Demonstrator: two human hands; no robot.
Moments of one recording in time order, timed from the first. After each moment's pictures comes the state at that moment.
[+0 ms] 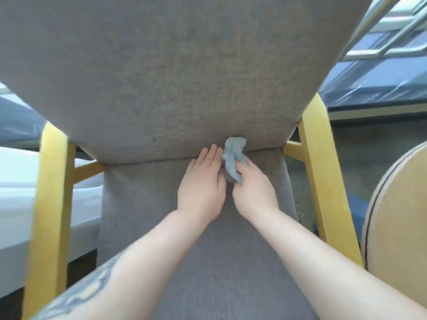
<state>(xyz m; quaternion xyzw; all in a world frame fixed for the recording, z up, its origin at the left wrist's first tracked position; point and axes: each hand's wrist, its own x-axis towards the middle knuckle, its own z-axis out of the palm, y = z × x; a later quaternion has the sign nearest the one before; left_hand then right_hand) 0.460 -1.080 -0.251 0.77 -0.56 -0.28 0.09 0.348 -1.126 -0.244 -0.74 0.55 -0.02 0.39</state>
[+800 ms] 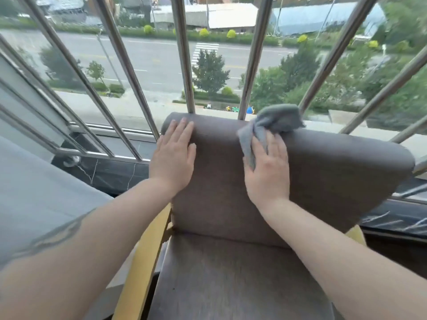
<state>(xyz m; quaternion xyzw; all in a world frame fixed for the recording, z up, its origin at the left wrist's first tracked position) 0.726 -1.107 -0.062 0.85 -0.48 -0.03 0.21 0.555 -1.206 -0.079 -0.87 0.41 -0.25 0.09</state>
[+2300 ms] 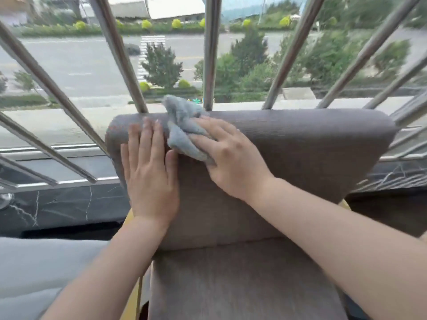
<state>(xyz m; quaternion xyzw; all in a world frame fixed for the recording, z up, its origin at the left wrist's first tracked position) 0.713 -1.133 -0.114 0.78 -0.50 0.08 0.37 0.582 -1.229 -0.076 -0.94 0.25 -0.23 0.06</state>
